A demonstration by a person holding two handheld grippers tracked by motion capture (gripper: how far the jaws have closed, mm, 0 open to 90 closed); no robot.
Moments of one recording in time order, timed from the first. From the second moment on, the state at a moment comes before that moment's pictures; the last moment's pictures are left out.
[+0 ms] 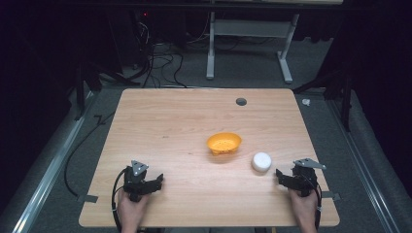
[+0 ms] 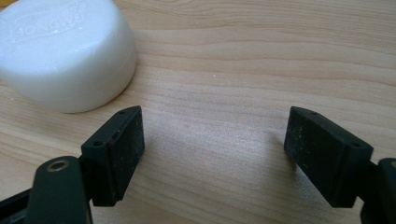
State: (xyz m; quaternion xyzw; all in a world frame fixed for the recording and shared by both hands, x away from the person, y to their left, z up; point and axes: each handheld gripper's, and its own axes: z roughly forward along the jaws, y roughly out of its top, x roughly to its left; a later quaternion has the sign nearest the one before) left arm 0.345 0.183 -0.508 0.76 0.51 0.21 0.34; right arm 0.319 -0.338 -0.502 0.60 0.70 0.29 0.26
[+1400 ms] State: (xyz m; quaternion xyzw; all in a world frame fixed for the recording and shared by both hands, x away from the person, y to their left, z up) left arm 0.345 0.183 -0.508 0.76 0.51 0.21 0.34; right arm 0.302 -0.301 -0.487 0.54 0.73 0.34 0.25
